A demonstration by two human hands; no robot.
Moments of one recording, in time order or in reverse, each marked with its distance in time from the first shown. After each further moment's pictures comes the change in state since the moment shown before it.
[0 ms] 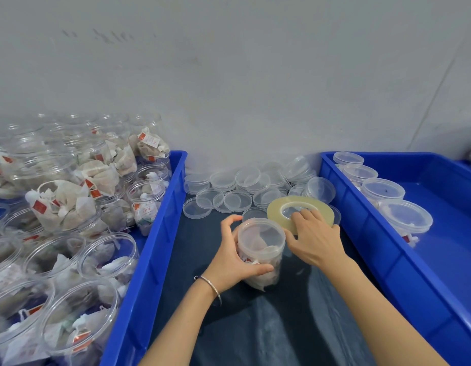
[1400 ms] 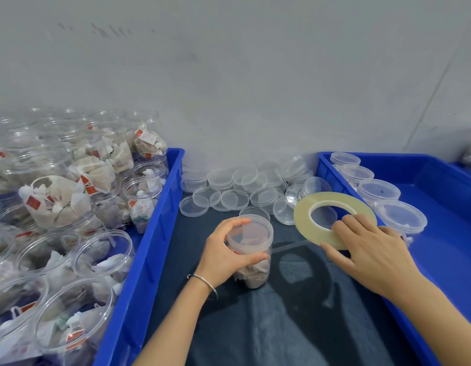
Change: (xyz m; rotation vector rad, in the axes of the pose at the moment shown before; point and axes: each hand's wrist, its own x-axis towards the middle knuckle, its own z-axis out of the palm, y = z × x) left_hand -0.003 0.016 -0.005 0.095 0.193 0.057; right_hand -0.060 0.052 -0.055 -0.296 0.181 -0.167
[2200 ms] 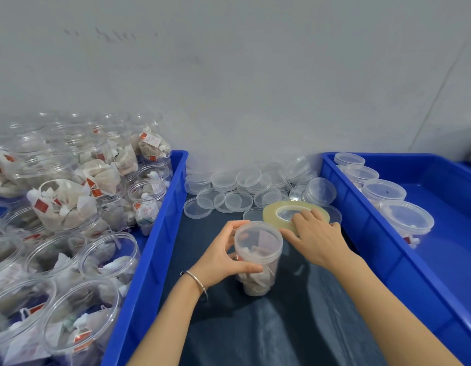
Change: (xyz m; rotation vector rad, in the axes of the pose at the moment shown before) left_hand 0.002 -0.002 -0.019 -0.133 -0.312 -0.161; right_hand 0.061 -0.054 0.038 0.227 -0.305 0.098
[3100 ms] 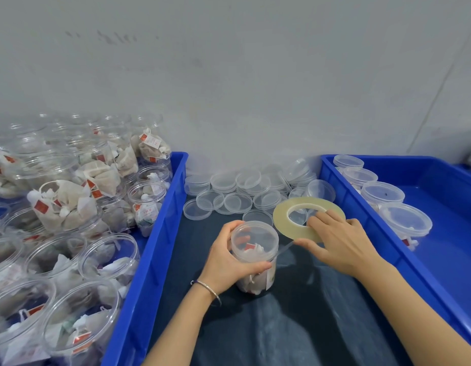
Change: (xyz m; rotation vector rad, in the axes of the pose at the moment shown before) left_hand 0.001 -0.007 0.018 0.053 0.278 0.084; right_hand -0.022 0.033 -0.017 -0.210 0.095 -0.145
